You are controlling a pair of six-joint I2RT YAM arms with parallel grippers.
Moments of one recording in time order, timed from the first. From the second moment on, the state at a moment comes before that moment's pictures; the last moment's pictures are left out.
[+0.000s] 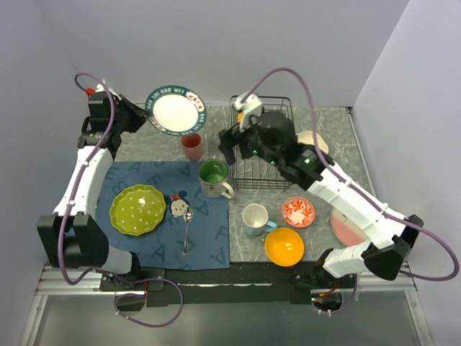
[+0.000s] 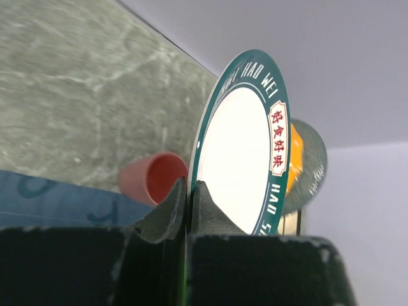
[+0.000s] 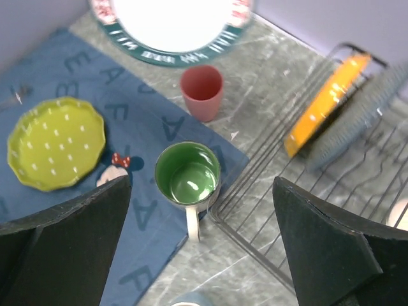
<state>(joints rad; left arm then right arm) 0.04 1.43 1.33 -0.27 0.22 -0.78 0.79 1.35 1.49 -0.47 0.12 0.05</state>
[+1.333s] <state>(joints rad) -0.10 1.27 1.27 -0.42 0.43 -0.73 1.17 1.77 1.64 -0.25 0.56 -0.53</state>
